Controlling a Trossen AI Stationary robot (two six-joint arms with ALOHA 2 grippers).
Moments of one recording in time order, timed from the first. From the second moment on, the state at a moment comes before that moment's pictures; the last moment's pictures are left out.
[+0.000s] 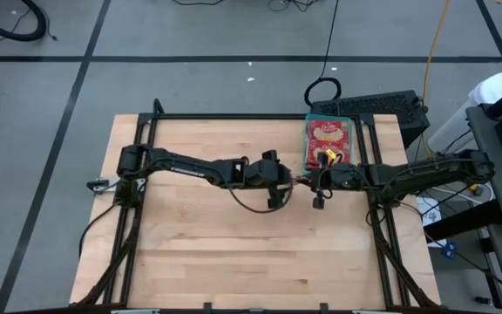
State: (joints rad) left arm 0.00 1.98 1.48 -0.05 -0.21 0.15; right arm 0.00 0.95 0.37 0.08 0.21 -0.09
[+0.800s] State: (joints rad) left arm 0.15 1.66 1.41 -0.17 -0.14 0.20; right arm -0.01 0.86 0.36 0.18 0.29 -0.14
